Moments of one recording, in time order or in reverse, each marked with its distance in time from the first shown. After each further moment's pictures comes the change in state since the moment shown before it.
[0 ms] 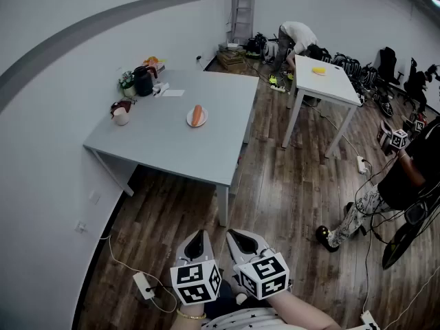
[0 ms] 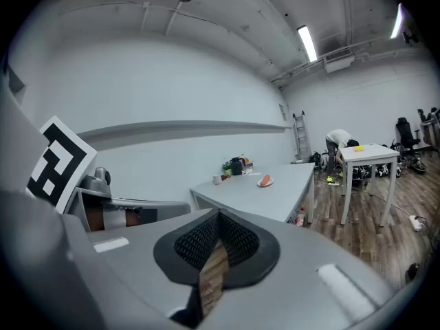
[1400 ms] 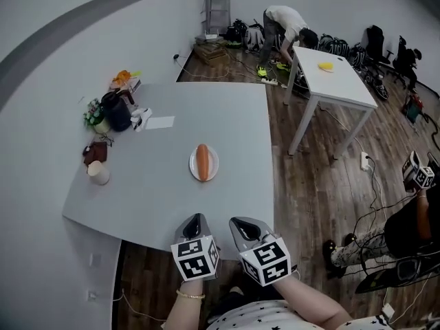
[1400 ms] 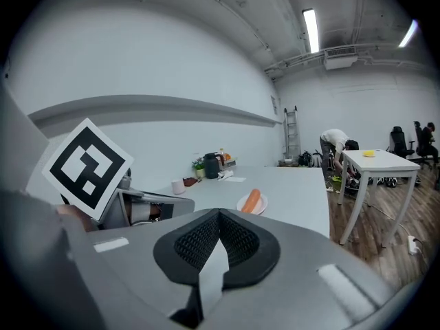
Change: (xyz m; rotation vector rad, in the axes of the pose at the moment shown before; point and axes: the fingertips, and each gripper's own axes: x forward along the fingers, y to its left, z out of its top) left arm 0.400 0.180 0.154 0.083 0.127 -0.070; right arm 0.376 -0.157 0.122 -0.015 0.058 -0.143
